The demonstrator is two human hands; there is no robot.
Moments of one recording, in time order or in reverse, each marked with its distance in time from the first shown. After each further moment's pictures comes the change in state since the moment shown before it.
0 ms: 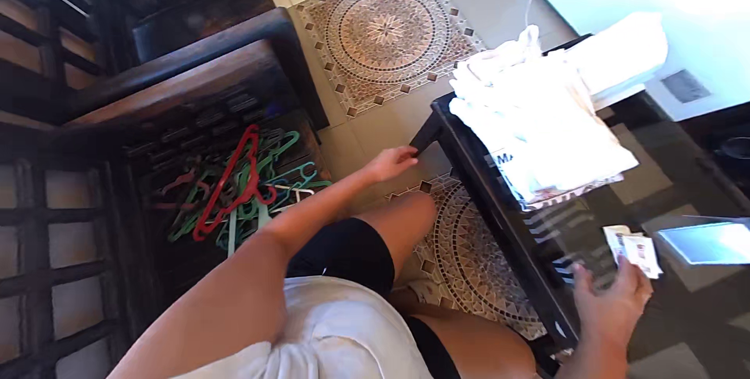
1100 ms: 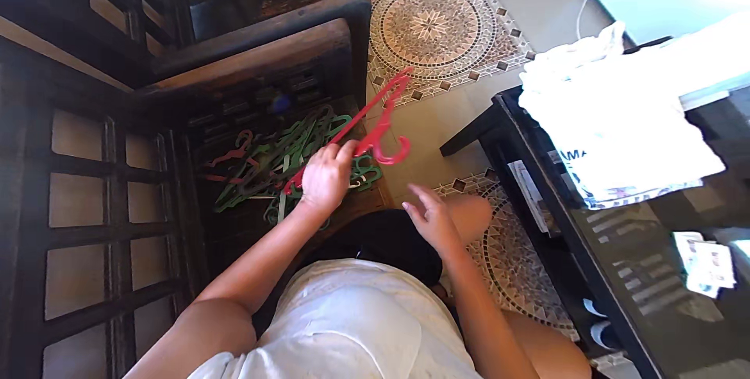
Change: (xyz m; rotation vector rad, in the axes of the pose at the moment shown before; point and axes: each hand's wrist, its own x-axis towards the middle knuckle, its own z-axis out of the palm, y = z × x) left_hand -0.256 -0.014 -0.072 0.748 0.834 0.003; right_hand -0.119 -0.303 0.135 0.415 -0.625 -0.479
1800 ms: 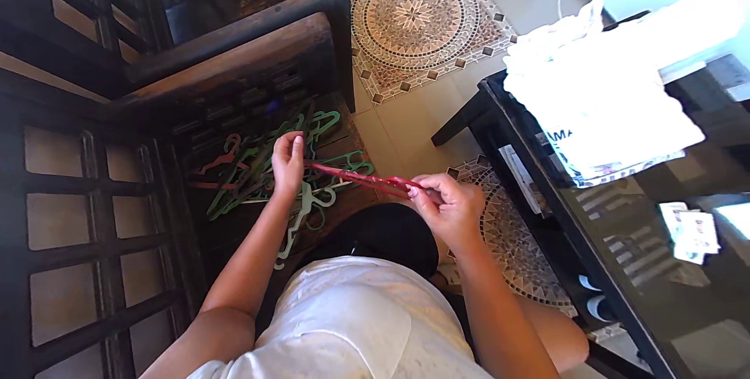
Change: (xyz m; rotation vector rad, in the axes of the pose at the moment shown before) left_hand 0.004 -0.084 0.032 -0.639 0.111 -0.427; right_hand -0.002 -0.045 -0.036 0.186 0.298 -0.429
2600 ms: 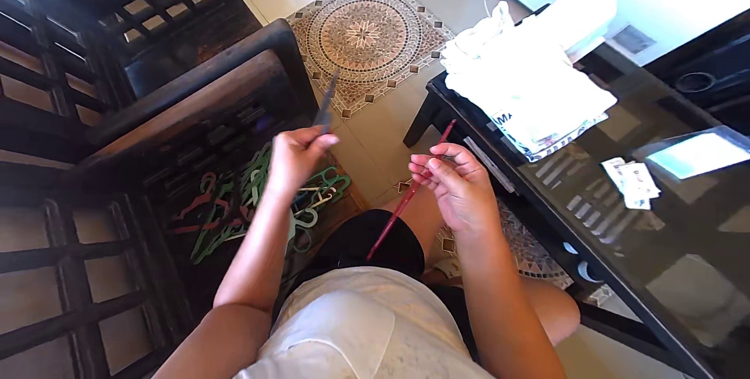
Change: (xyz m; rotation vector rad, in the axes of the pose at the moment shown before) left_hand 0.018 0.132 0.028 0.024 -0.373 0.438; right_hand 0.020 -0.027 -0.047 0.687 0.366 0.636
